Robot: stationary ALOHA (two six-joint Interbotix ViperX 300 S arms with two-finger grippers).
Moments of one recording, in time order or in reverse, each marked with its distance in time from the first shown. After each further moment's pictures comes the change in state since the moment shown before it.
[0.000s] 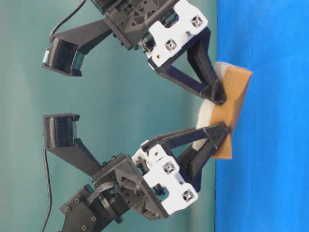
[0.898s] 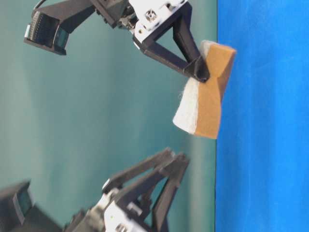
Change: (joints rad) left arm -0.018 -0.268 0.256 0.000 -0.256 0.000; right arm -0.005 -0.117 0.064 -0.008 0.044 -0.005
